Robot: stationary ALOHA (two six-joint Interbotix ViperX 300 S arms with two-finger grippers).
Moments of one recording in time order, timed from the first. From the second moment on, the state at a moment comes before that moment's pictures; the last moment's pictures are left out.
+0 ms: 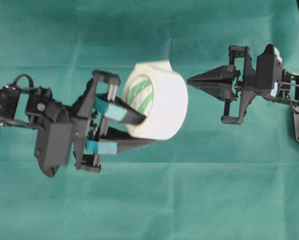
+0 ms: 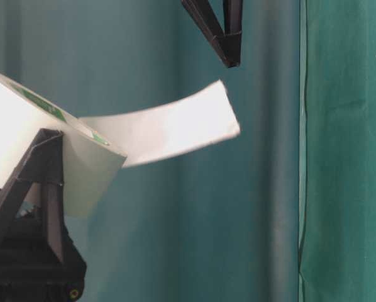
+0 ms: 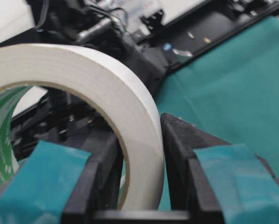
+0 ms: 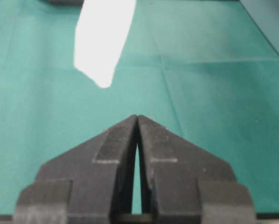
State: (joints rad) left arm -0.13 -0.25 0.59 -0.02 -0.29 0.52; right arm -0.13 -0.29 1.12 0.03 -0.67 0.07
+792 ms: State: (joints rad) left arm -0.11 -0.25 0.64 -0.03 -0.35 0.52; right arm -0.14 -0.16 0.99 -0.02 -0.67 0.12
